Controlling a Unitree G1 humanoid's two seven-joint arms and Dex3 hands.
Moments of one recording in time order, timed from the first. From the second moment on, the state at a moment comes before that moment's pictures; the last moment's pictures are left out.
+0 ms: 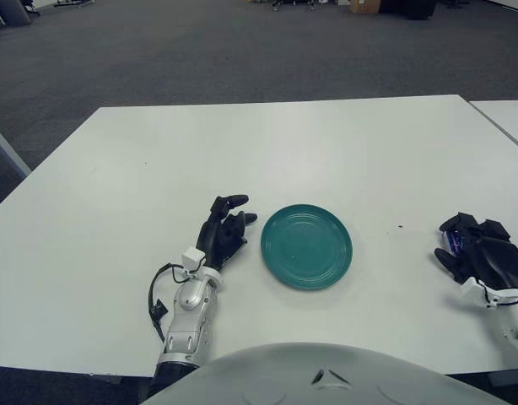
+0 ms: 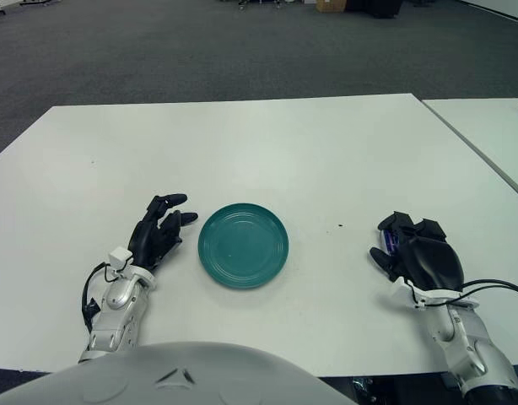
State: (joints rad) left arm 0.25 -0.07 -0.08 0.07 -0.11 -0.18 -0.11; right arm 0.42 -0.72 -0.06 0.14 -0.64 -0.25 -0.32
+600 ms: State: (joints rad) left arm 0.23 -0.07 -0.08 0.10 -0.09 -0.19 -0.11; right arm 0.48 -0.68 -0.10 -0.25 -0.77 -0.10 -0.22
